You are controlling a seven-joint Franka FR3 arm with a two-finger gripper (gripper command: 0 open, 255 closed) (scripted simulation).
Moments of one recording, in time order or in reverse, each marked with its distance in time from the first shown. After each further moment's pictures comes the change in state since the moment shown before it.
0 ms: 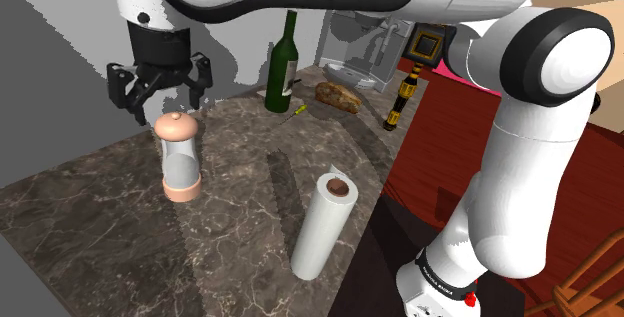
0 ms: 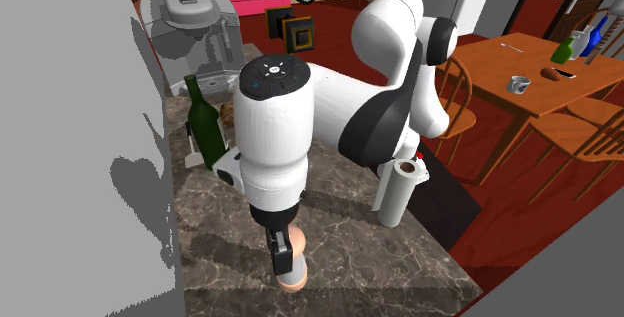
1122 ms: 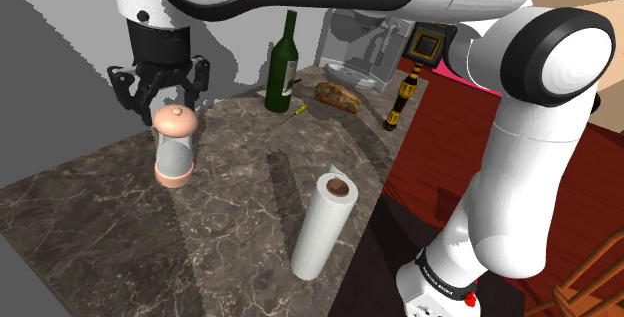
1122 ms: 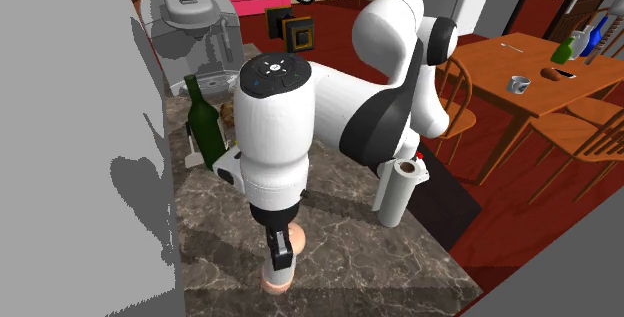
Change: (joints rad) arm 0.001 -0.001 0.001 0.005 0.000 -0.005 0.001
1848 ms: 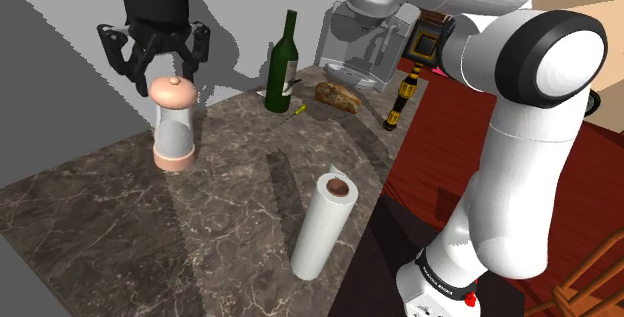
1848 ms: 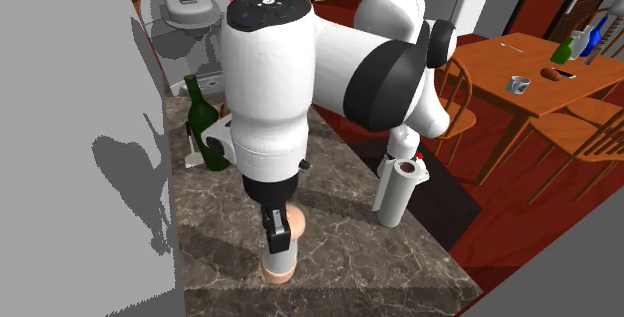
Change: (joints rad) arm 0.027 0.029 0.003 0.183 -0.011 -0.155 -0.012
